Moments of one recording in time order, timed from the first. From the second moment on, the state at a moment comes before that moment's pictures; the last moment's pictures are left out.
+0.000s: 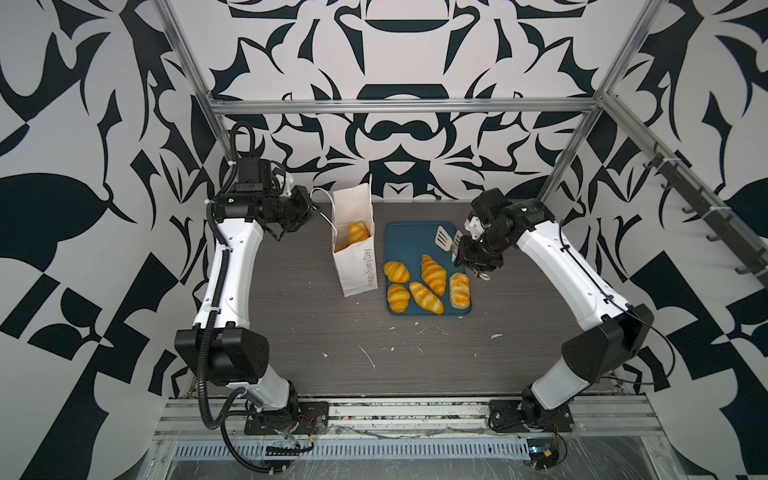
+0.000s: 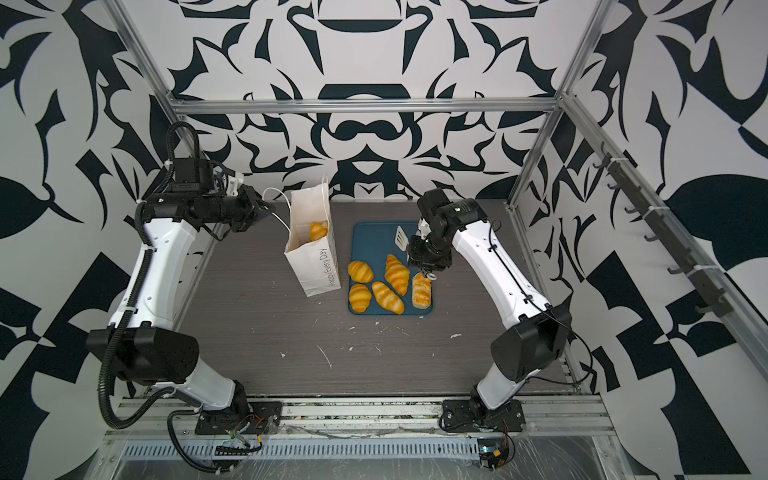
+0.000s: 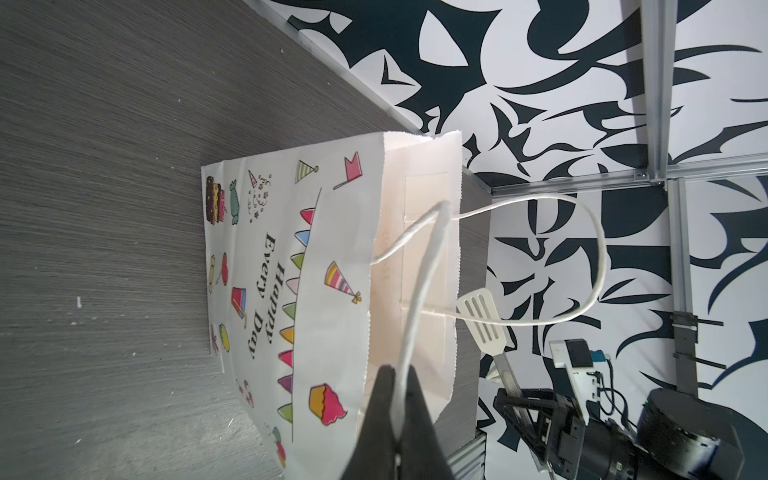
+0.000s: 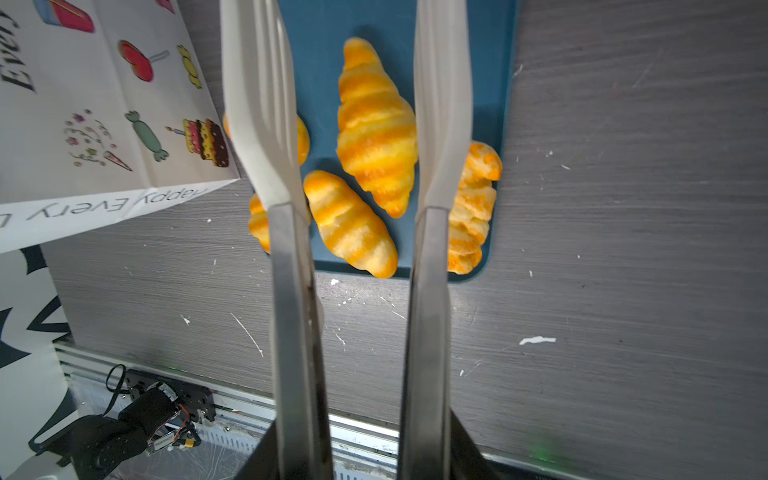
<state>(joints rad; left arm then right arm) 0.00 1.60 1.83 -1.02 0.60 -0.61 0.39 1.62 1.71 -1.38 -0.19 0.48</state>
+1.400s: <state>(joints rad) 0.00 1.63 1.83 -0.99 0.62 -0.61 0.40 1.55 1.39 -1.40 -0.13 0.51</state>
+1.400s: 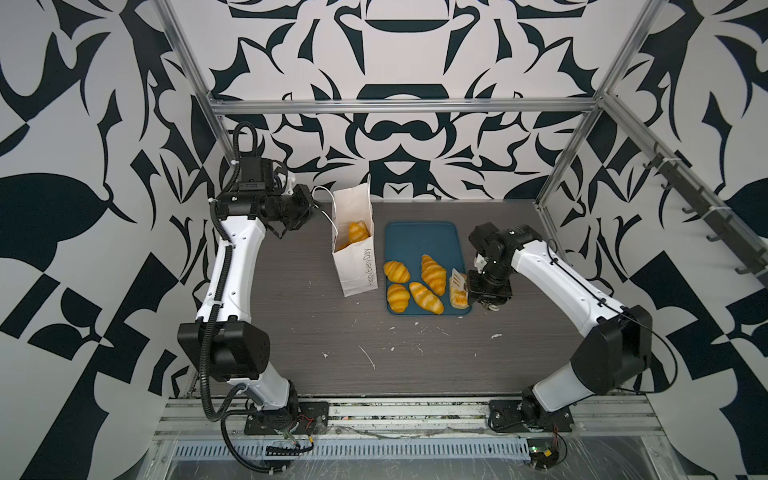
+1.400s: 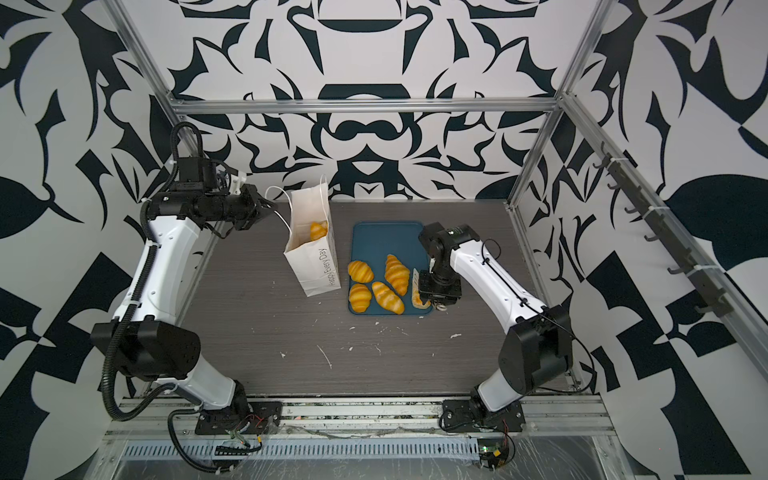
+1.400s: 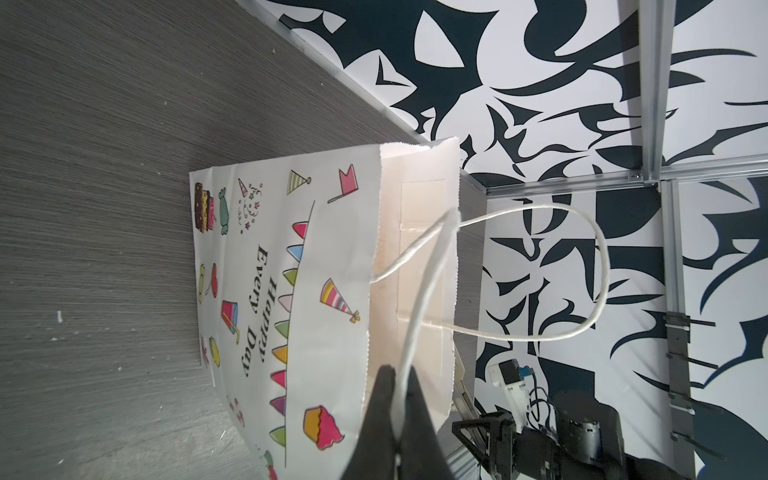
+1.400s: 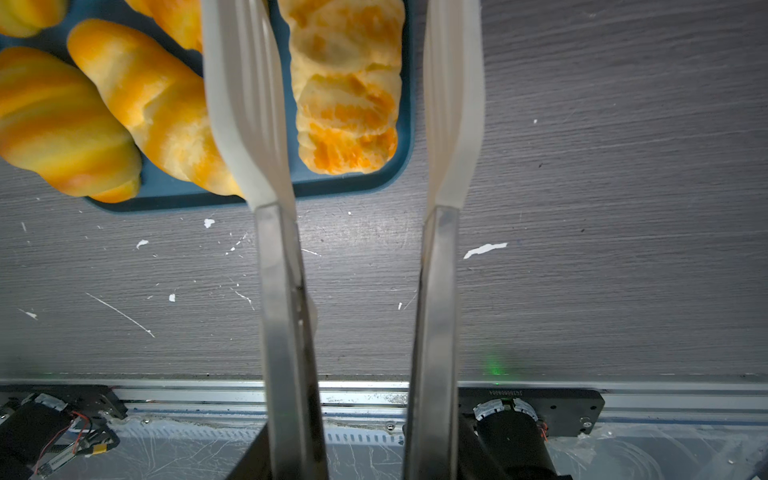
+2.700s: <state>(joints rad) 0.00 1.62 1.81 -0.98 0.62 -0.61 0.43 1.57 1.28 -1.32 -0.15 0.53</state>
